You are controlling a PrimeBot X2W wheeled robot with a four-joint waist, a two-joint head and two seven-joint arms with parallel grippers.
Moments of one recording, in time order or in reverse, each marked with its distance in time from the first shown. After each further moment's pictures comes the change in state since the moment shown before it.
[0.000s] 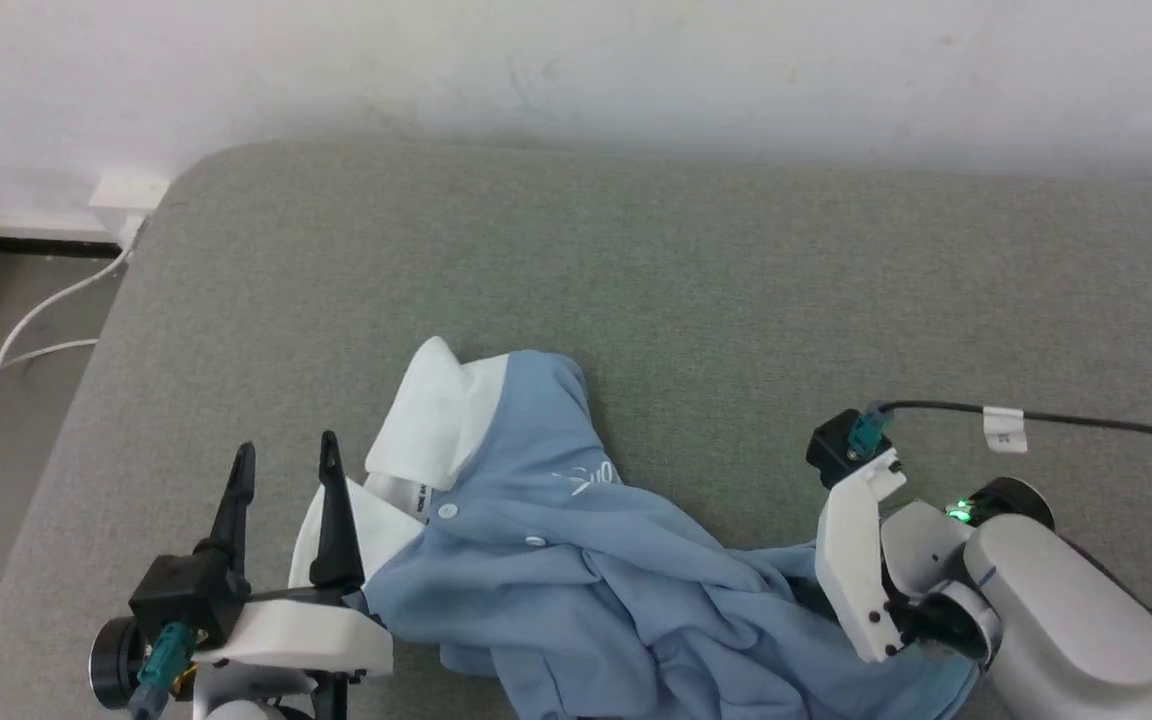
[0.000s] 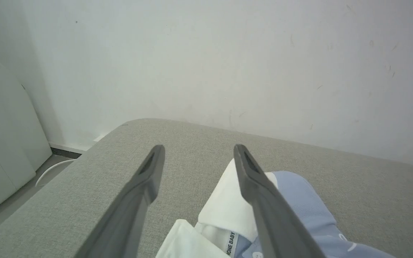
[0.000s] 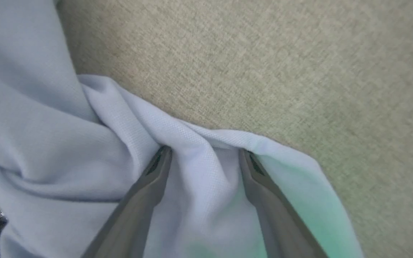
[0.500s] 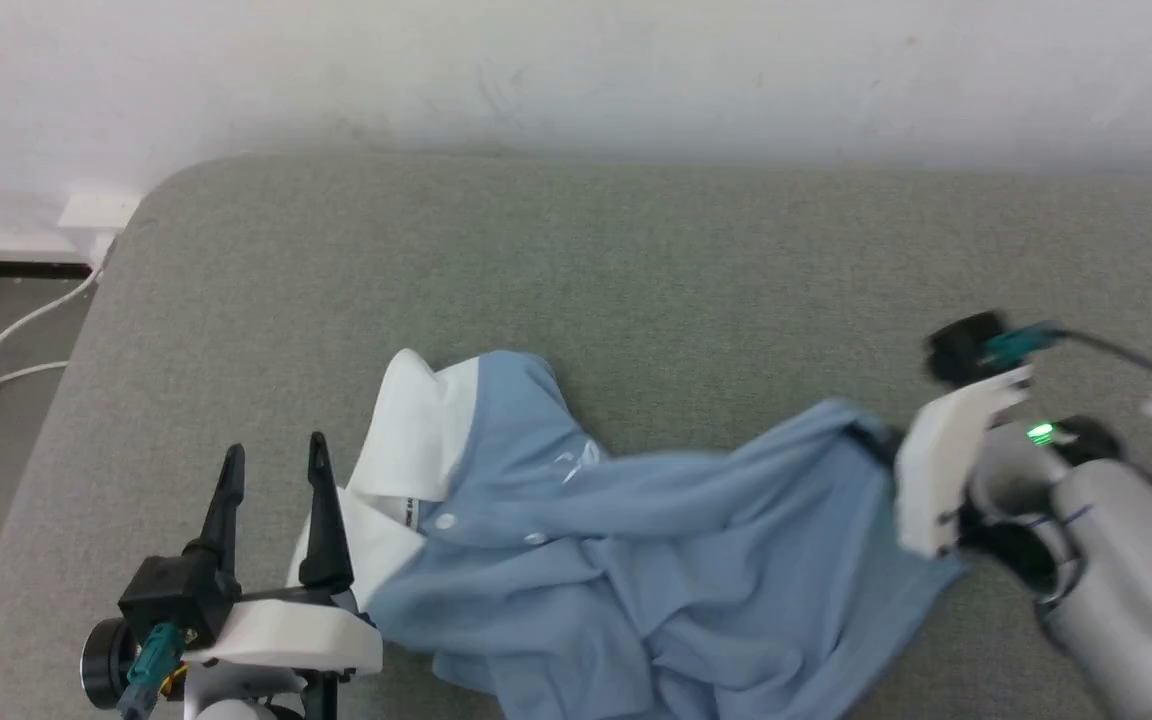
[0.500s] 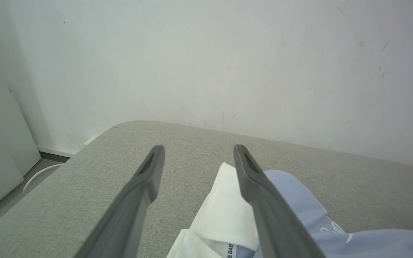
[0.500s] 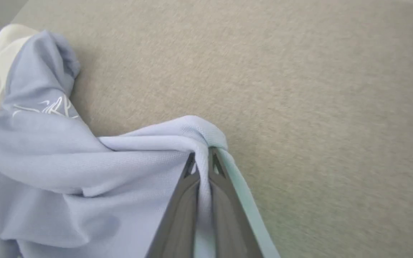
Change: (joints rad) left arm 0.000 -0.061 0.090 0.035 0.061 -0.084 0.000; right arm -0.048 -0.016 -0.134 0.032 0.111 -0.001 -0.287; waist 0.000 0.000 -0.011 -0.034
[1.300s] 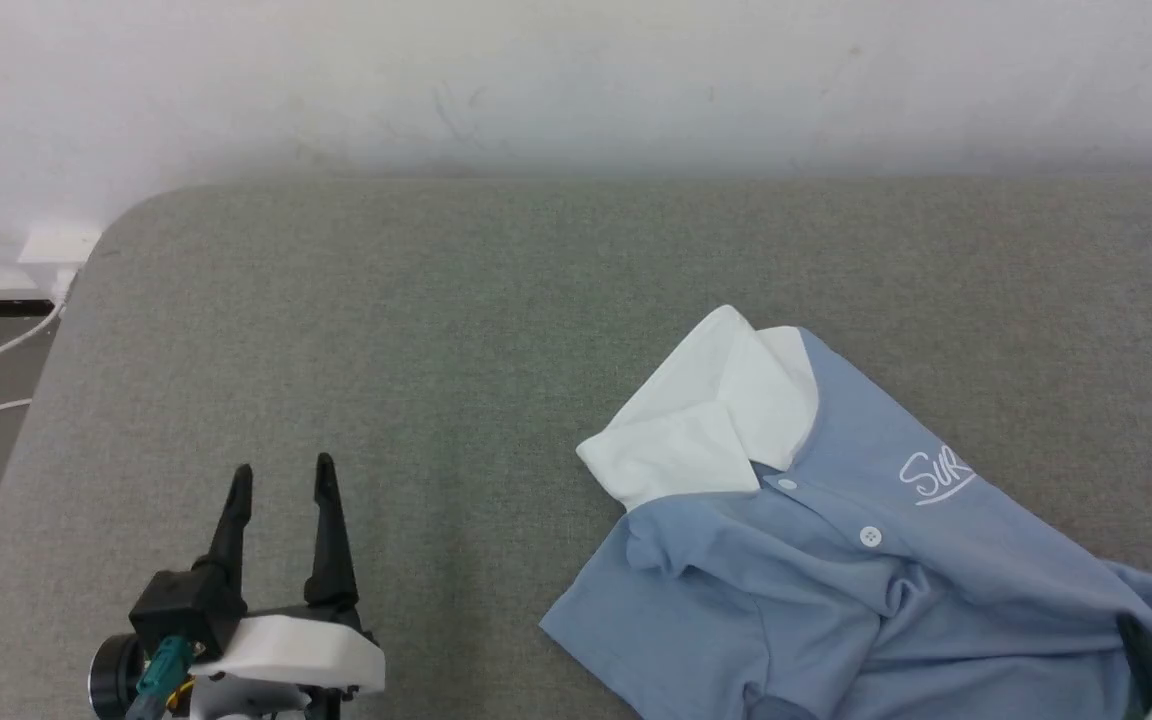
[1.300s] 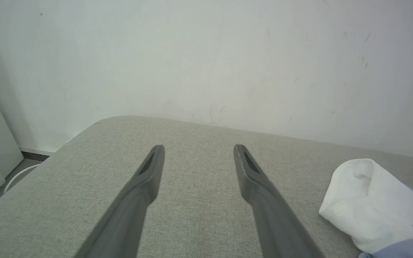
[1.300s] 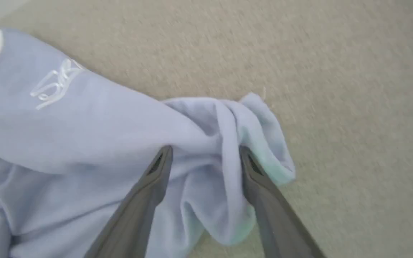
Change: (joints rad) left arm 0.017 -0.048 0.057 0.035 0.050 -0.059 0.000; right arm 0.629 0.260 -0.927 -0.404 -0.324 -0.001 0.014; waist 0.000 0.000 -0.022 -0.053
